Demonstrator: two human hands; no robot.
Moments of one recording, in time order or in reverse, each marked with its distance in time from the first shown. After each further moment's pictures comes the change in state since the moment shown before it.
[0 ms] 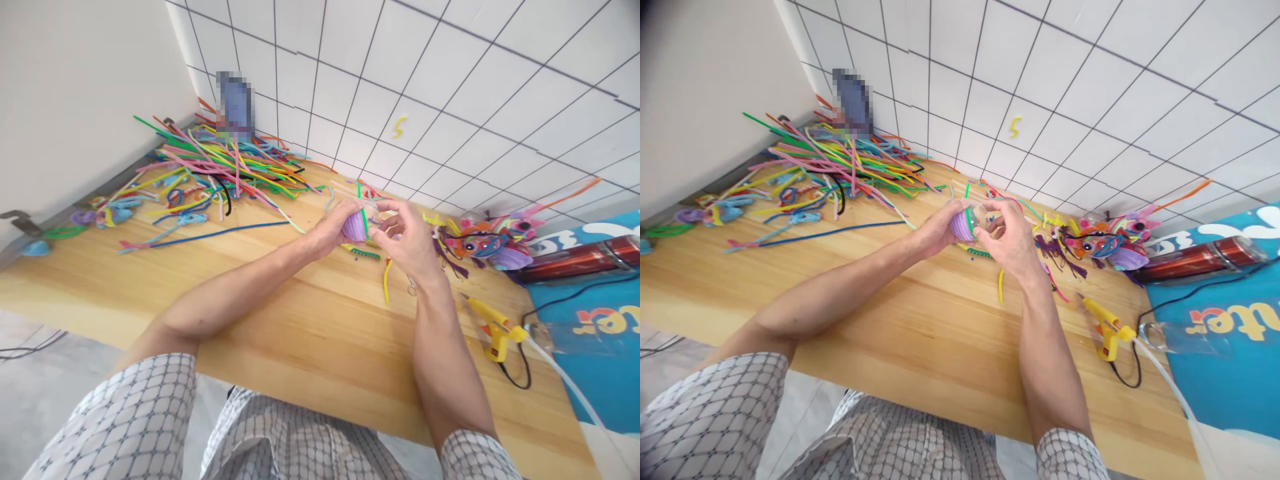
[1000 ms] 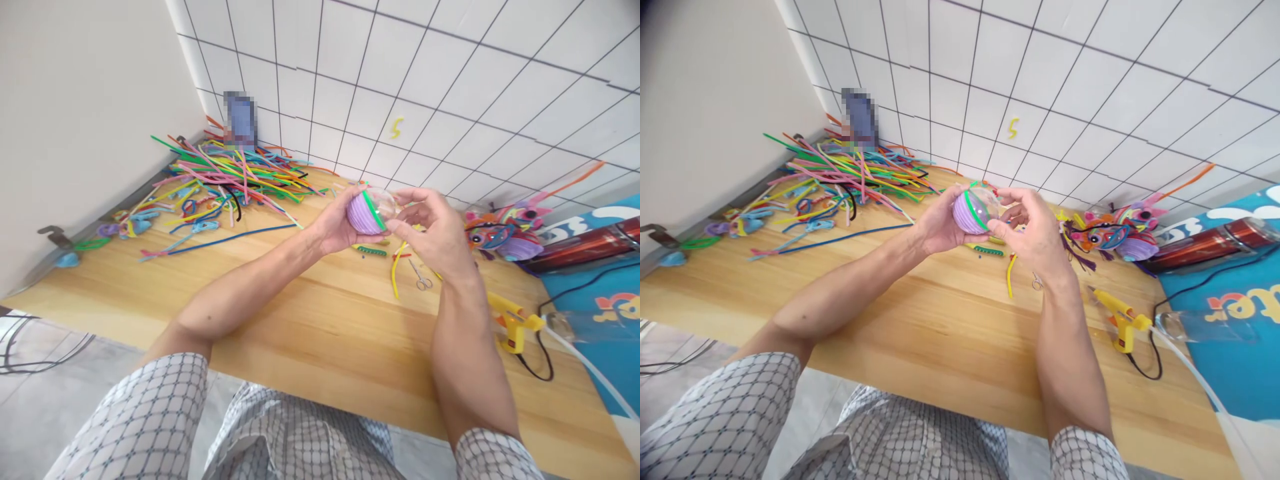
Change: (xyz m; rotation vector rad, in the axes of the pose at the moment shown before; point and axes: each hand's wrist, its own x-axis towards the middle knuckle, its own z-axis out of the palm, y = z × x) left_hand -0.009 0.035 0.009 -0.277 -0.160 -0.259; right_hand -0.005 -0.018 -0.024 0.049 0.081 -0.059
